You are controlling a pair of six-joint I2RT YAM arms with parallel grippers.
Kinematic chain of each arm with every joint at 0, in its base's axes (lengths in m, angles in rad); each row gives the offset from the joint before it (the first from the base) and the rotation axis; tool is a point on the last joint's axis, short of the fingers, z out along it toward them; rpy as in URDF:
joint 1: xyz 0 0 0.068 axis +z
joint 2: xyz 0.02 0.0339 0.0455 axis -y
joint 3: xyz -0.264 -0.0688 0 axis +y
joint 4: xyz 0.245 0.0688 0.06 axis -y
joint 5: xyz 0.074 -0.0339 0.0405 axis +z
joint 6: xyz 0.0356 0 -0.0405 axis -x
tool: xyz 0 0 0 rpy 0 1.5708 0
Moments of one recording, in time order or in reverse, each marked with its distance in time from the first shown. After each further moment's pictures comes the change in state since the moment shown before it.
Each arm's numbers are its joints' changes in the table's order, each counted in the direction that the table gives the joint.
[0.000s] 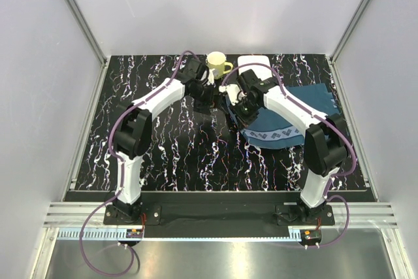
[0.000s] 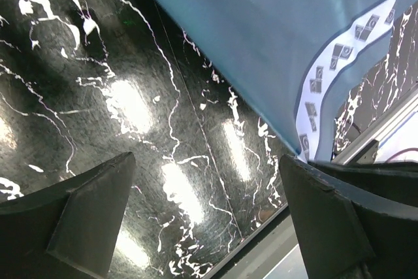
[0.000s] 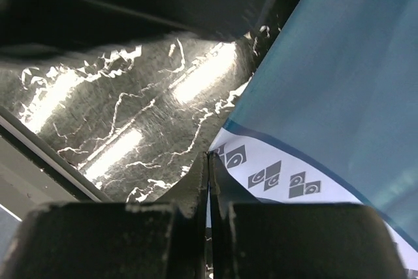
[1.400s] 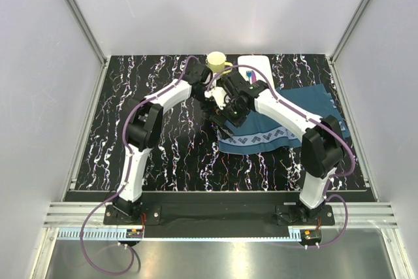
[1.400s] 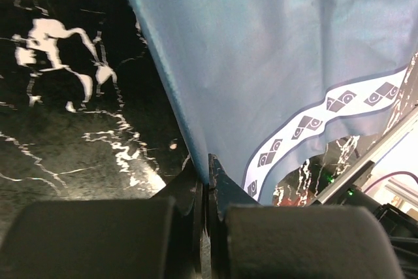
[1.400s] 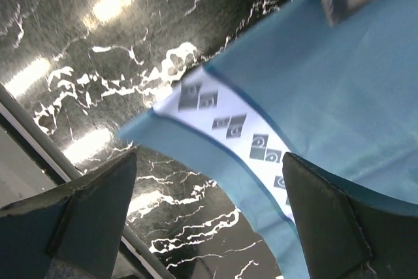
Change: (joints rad) left arm 0.011 -0.177 -0.092 0.041 -0.017 0.067; right arm 0.115 -0.018 -0.066 0.019 -0.004 0.060
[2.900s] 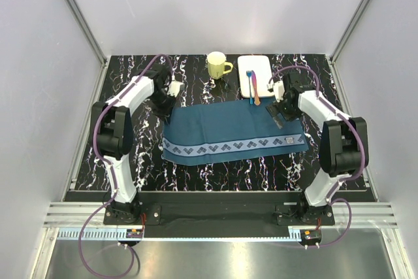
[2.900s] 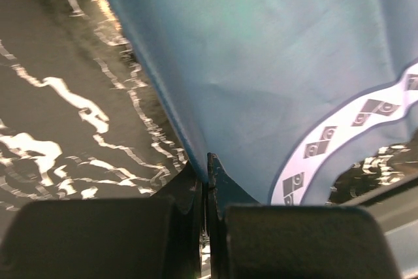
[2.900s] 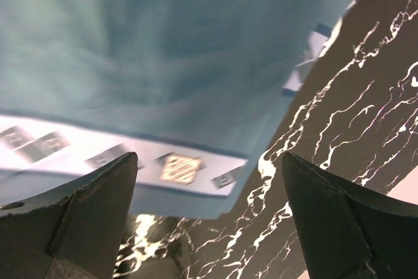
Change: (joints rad) left arm 0.270 0.282 0.237 -0.392 0.258 -0.682; right arm -0.492 0.114 0.325 0.190 -0.366 0.103
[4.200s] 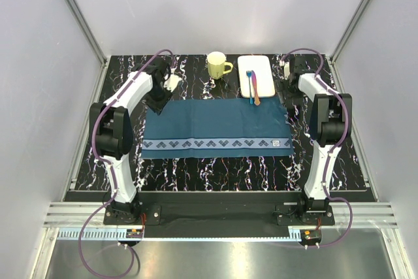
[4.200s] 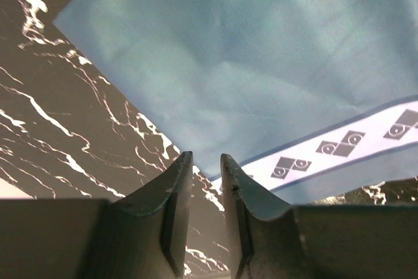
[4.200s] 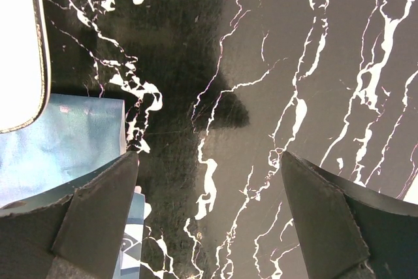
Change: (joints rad) left arm 0.005 -0.001 -0.092 -0.014 0.260 -0.190; right arm -0.131 -0.435 -0.415 0.158 -0.087 -0.138
